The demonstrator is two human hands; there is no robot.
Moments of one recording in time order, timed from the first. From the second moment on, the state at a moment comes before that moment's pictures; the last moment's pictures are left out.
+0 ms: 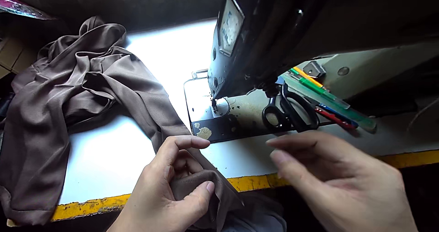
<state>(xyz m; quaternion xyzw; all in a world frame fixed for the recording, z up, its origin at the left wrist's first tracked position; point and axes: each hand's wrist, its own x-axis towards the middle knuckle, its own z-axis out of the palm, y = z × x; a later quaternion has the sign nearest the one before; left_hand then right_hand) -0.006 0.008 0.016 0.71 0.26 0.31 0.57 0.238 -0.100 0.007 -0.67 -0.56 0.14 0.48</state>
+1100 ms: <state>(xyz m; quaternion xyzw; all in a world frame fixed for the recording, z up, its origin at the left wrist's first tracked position) -0.013 0.018 0.053 0.75 0.23 0.22 0.58 0.202 -0.105 -0.001 -0.53 -0.58 0.33 0.52</state>
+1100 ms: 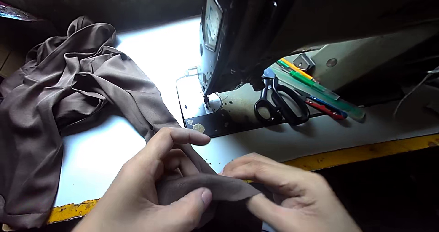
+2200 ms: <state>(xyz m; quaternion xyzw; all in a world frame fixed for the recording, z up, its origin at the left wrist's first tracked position) -0.045 0.032 -0.018 0.73 0.08 0.16 0.66 0.230 -0.077 0.009 -0.47 -0.34 0.74 0.35</state>
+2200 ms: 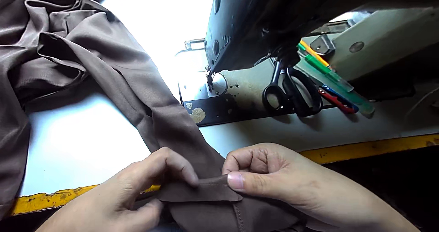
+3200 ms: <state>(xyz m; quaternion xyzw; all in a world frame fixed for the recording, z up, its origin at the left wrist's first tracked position) -0.023 0.016 -0.007 0.66 0.31 0.03 0.69 0.200 -0.077 -0.004 -0.53 -0.37 0.69 0.32</state>
